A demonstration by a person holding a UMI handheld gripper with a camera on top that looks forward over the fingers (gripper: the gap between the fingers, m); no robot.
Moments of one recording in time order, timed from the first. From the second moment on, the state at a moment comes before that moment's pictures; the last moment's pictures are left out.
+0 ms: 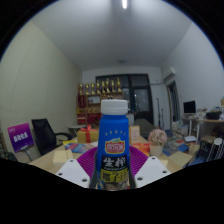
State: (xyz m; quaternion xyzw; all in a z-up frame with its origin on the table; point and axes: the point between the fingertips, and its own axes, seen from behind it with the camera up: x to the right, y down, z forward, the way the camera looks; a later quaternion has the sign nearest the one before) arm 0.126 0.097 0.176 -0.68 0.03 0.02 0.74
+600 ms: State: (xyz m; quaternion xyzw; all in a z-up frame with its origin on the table) arm 0.147 0.160 0.094 -0.72 0.01 -0.03 0.69
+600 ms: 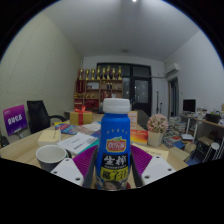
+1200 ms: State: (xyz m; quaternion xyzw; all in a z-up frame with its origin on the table) arm 0.150 -0.059 0.114 -0.73 0.07 -0.01 0.68
